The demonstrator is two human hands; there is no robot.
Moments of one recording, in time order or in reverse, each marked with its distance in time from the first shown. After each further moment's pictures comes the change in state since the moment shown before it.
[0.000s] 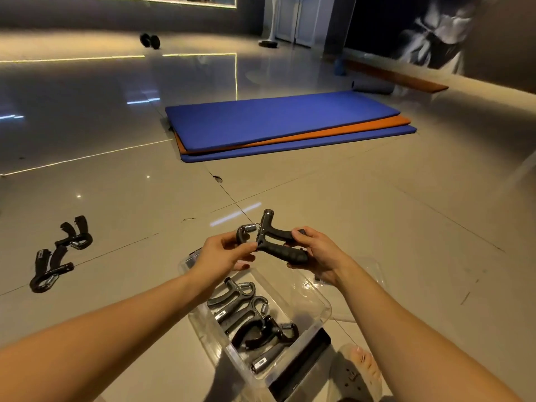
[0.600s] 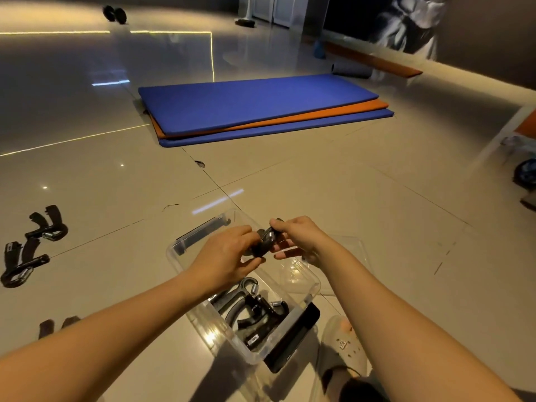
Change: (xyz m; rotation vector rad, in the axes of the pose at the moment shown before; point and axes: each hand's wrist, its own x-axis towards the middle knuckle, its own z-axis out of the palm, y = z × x) left_hand -0.012 -0.017 0.013 1.021 -0.088 0.775; right_hand -0.019 0.001 0.027 -0.265 0.143 0.031
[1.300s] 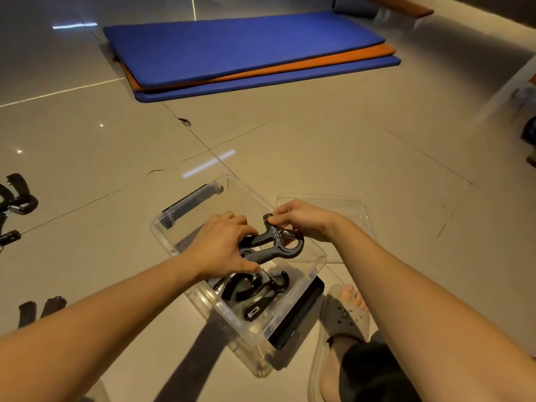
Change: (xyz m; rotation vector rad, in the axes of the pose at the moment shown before) left_hand -0.001 -0.043 0.048 0.103 -0.419 -0.092; right_hand 0.052 0.040 -0.019 -0.264 -0.320 0.103
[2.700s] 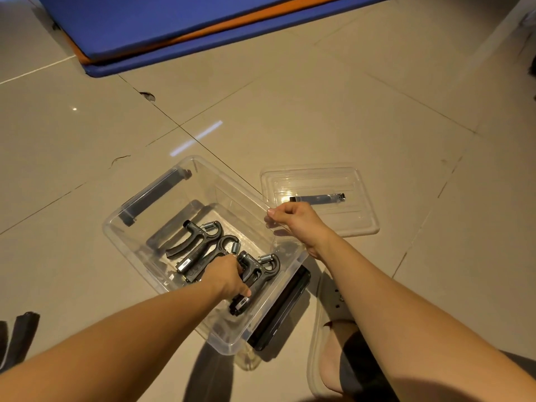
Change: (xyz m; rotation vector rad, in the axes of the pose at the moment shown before) left_hand 0.019 0.015 0.133 -0.297 -0.561 -0.608; right_hand 0.018 0.091 0.005 0.377 0.372 -0.094
